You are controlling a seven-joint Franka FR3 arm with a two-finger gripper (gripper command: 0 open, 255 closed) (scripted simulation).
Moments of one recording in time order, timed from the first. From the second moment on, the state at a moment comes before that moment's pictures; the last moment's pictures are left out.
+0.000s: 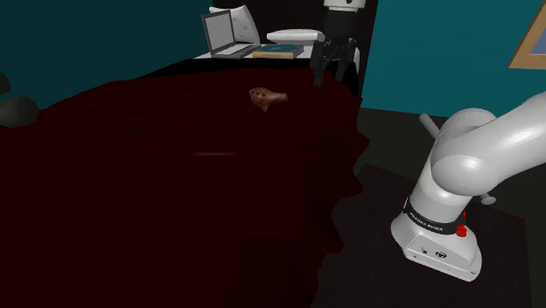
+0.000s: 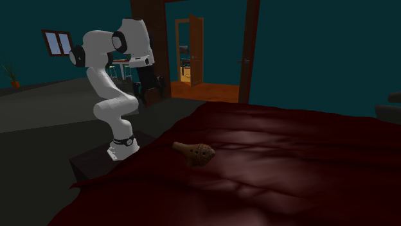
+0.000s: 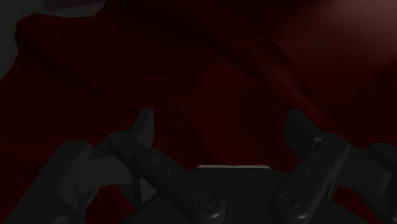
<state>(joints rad) 0.01 -0.79 -0.04 -2.40 0.08 1.68 0.15</state>
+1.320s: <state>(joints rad) 0.04 -0.03 -0.15 -1.88 0.02 1.83 -0.21</state>
